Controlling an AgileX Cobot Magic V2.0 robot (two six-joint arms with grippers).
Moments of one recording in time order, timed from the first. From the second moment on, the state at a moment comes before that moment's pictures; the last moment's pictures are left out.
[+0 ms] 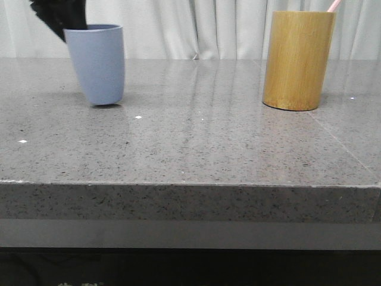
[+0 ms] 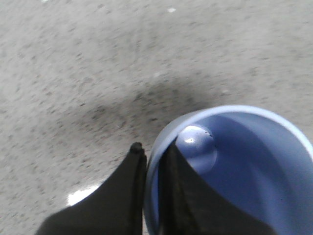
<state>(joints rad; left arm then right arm) -0.33 1.92 -1.95 -0.05 1.20 0.04 0.06 0.61 -0.74 0.05 0.74 0.01</state>
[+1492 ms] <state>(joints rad) -0.58 2.09 -2.21 -0.05 1.26 0.07 0.06 0.61 -0.74 0.05 0.75 0.01</state>
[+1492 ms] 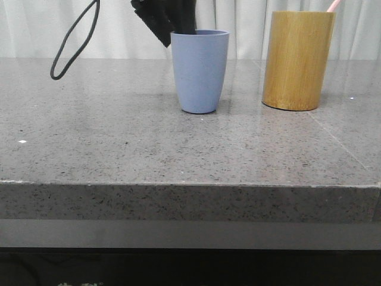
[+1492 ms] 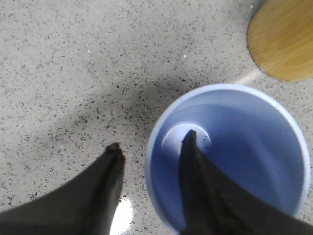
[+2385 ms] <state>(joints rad) -0.58 1.69 -2.12 -0.07 1.27 0.07 -0.14 0.92 -0.96 0.12 0.76 0.08</state>
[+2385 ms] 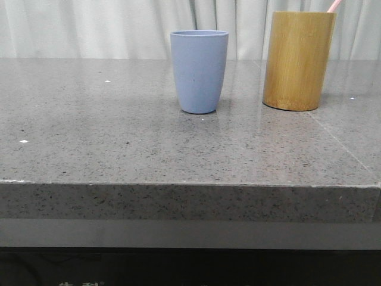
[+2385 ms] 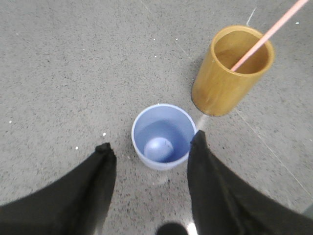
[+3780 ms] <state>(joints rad) -0.58 0.96 -1.24 -0.07 1.11 0.07 -0.17 1.66 -1.59 0.77 0.94 -0.39</state>
